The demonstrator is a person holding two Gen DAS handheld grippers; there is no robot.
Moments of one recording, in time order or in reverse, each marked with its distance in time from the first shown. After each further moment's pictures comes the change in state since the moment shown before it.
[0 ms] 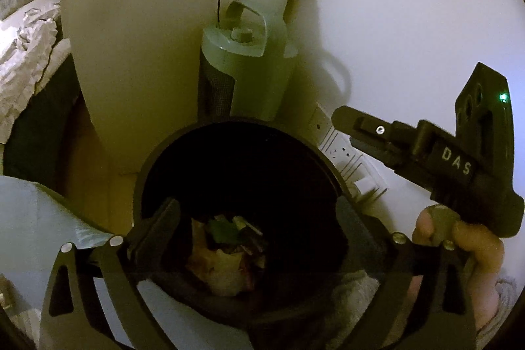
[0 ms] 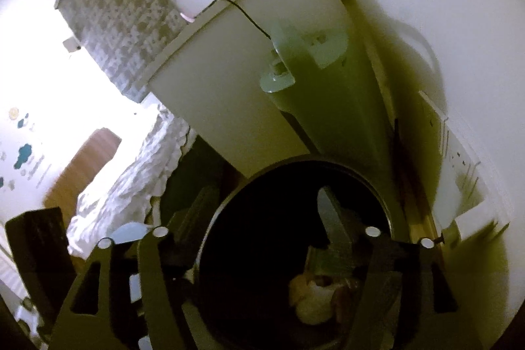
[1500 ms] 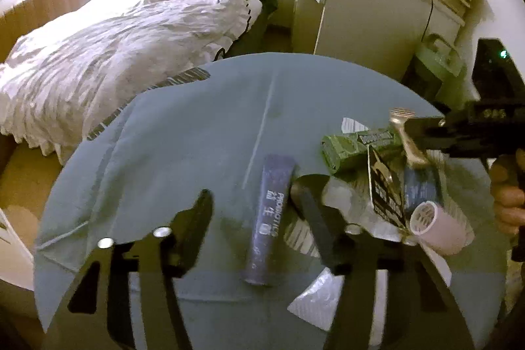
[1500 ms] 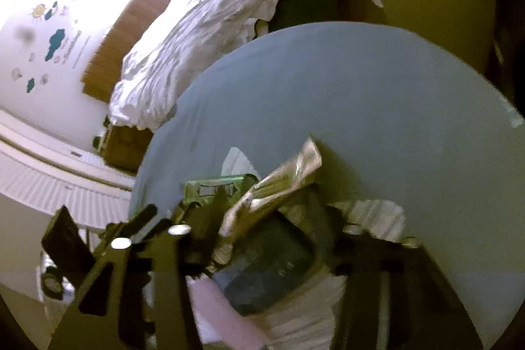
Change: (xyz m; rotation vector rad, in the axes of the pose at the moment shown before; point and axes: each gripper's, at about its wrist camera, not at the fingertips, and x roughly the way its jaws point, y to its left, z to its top) left arm -0.226 0.279 -0.183 -0.309 0.009 0.450; right arm 0.139 0.297 -0.162 -0.148 0.695 0.224
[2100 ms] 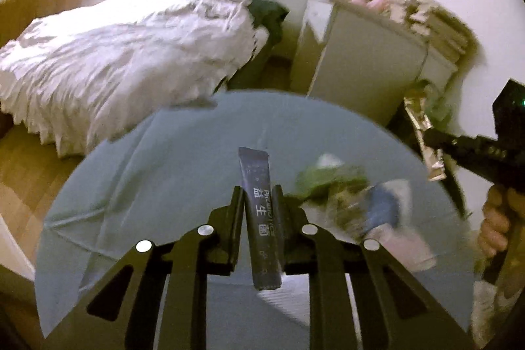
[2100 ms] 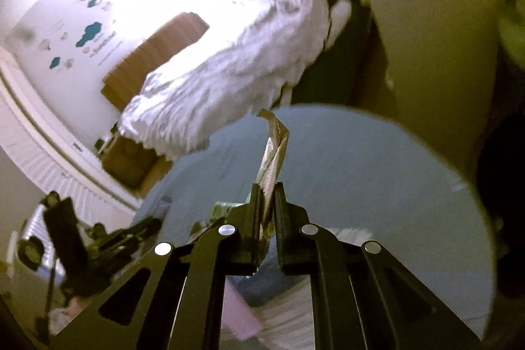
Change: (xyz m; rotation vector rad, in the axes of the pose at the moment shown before) left arm -0.053 -0.007 0.004 -0.101 -0.148 -0.054; right arm -0.082 0.029 -0.016 -0.242 -0.292 -0.032
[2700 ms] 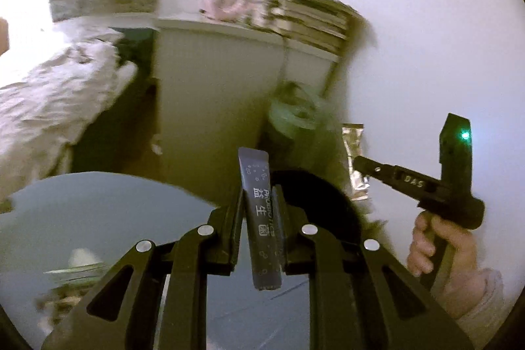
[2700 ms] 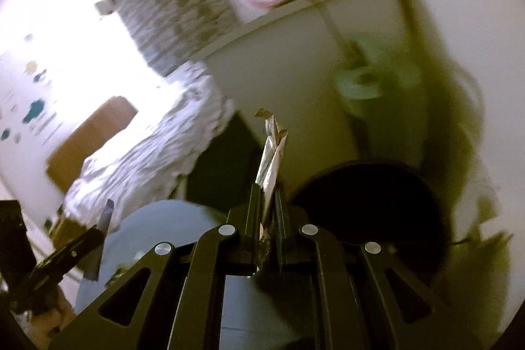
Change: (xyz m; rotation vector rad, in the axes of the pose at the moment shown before) left arm 0.043 -0.248 0.049 0.221 -0.048 -0.394; right arm -0.160 -0.181 0.004 0.189 -0.323 -0.302
